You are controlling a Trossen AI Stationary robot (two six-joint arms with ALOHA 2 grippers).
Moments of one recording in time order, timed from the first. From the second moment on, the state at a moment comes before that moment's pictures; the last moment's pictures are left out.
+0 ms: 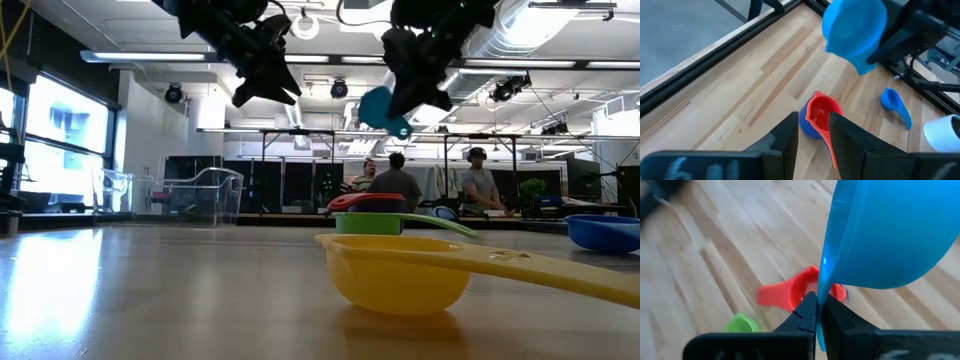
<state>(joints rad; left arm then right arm) 0.50 1.45 1.18 -0.37 0.20 -0.30 -0.43 1.45 1.24 -0.71 -0.15 0.36</state>
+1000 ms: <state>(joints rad) 0.52 1.45 1.18 -0.38 0.20 -0.20 -0.22 1.24 0.55 0.40 0.07 1.18</state>
